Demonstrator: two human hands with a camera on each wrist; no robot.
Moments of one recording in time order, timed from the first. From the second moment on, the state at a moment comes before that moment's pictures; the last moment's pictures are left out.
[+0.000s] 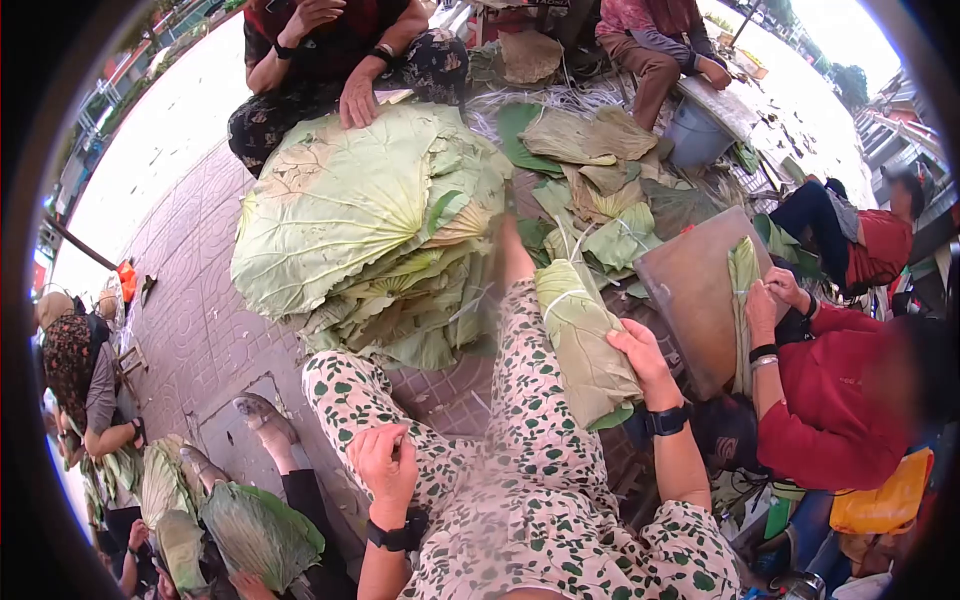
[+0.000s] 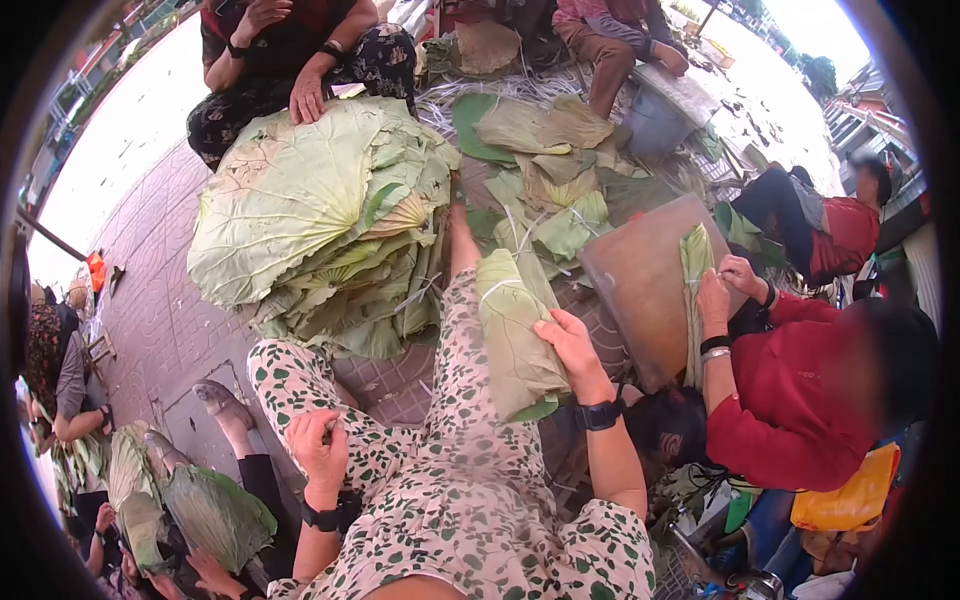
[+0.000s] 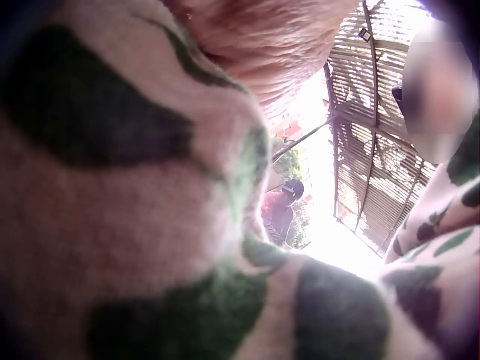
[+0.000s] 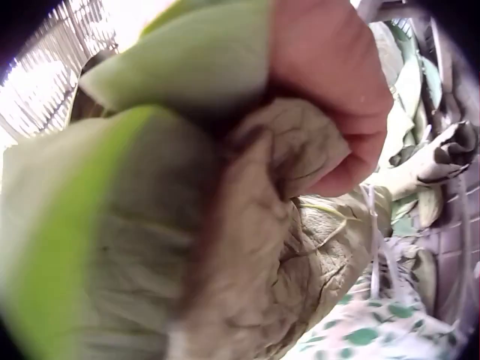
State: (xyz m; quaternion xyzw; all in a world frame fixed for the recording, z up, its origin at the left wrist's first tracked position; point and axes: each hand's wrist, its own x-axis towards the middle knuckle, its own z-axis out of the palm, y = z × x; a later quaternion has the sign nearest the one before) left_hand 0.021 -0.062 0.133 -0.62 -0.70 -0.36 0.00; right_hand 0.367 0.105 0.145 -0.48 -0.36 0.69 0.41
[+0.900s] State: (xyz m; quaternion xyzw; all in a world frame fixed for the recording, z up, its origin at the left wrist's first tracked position) left_hand 0.040 -0.035 0.114 -0.14 -0.48 -0.65 -0.57; right_hand 0.222 0.045 0.117 -0.40 -0.66 0.58 0.26
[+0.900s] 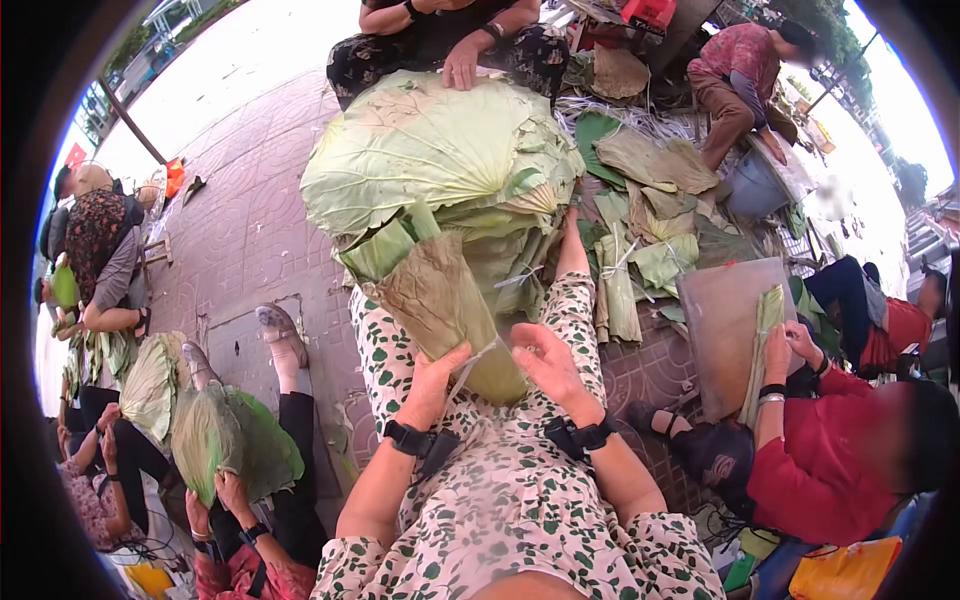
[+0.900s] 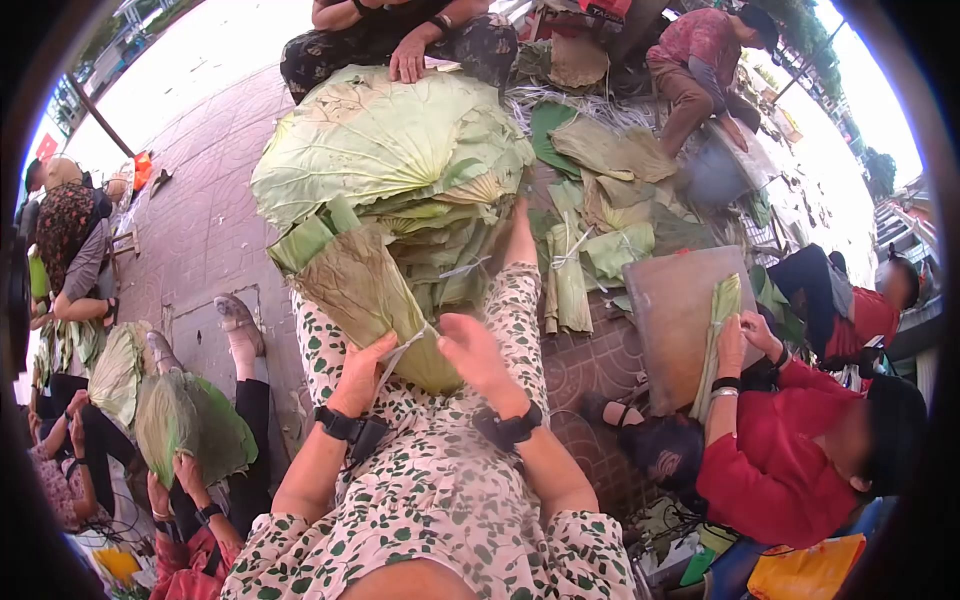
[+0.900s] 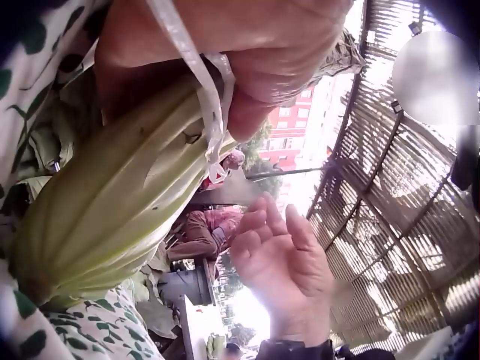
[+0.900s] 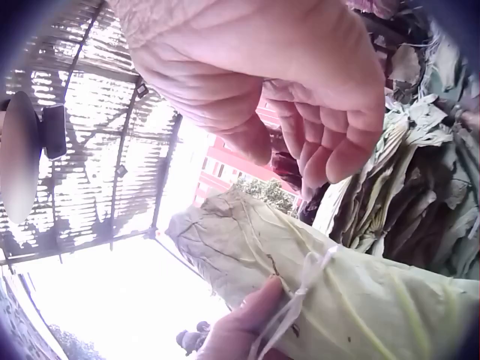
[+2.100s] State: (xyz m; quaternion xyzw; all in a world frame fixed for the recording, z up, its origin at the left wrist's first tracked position) left_hand 0.065 -0.028 0.113 -0.20 -0.45 -0.63 -0.60; right_hand 0.196 0.009 0.109 -0.40 -0.52 0.71 0.27
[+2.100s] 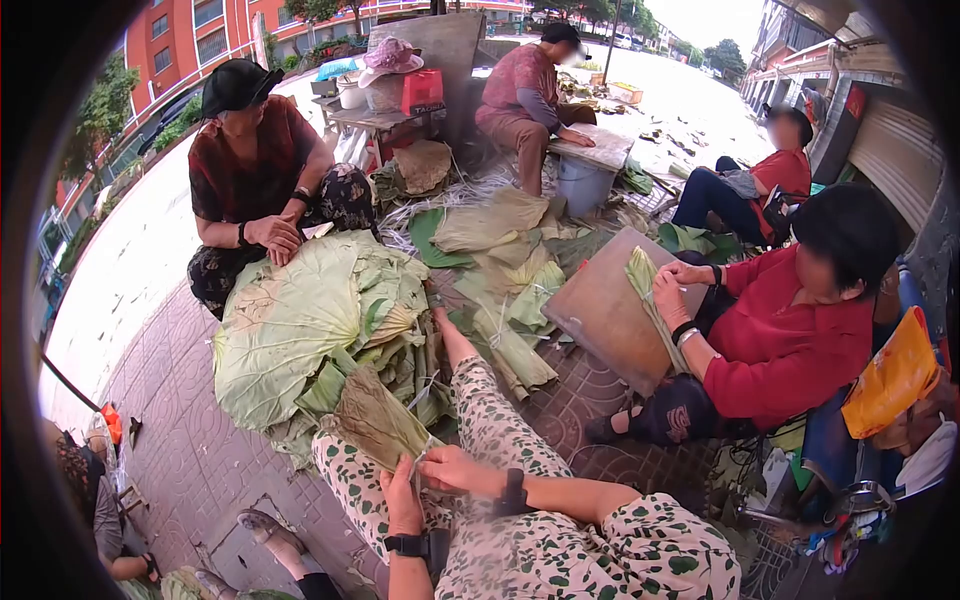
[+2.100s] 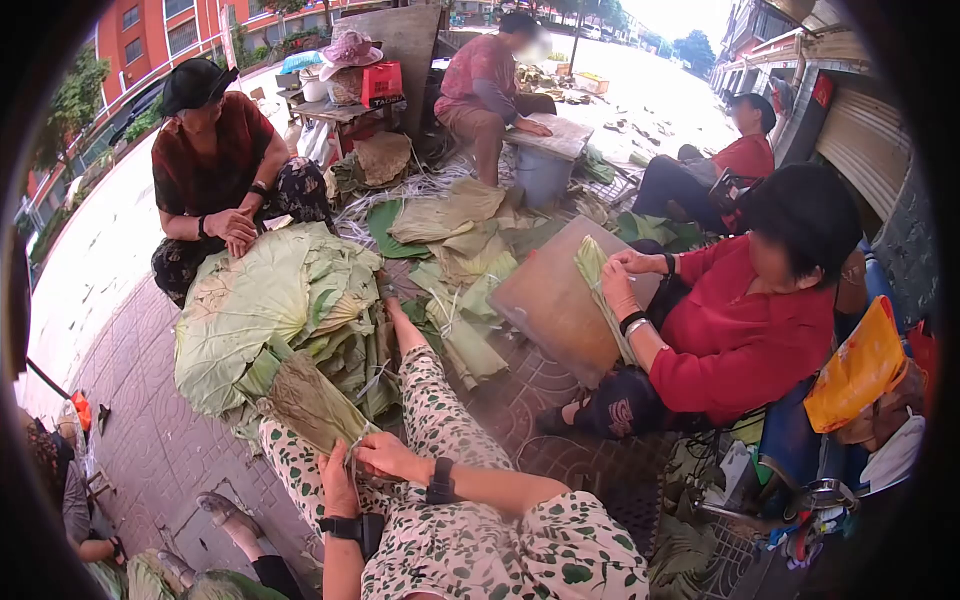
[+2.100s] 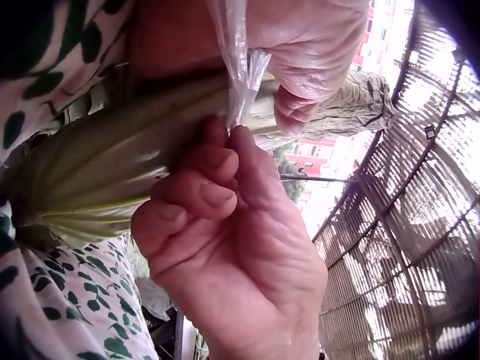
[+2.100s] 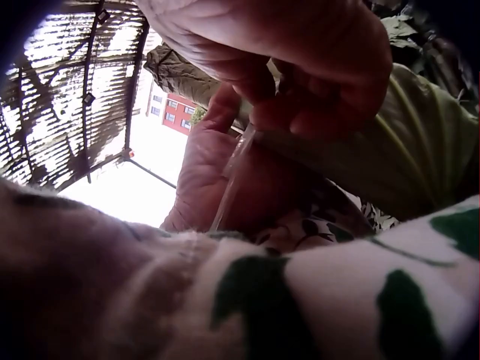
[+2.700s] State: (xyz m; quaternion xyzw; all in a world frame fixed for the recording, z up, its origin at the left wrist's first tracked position) left_hand 0.061 -0.028 0.100 -0.25 -0.48 -0.59 -0.59; right_hand 0.195 0.009 0.118 -0.43 -0.46 0.75 0.22
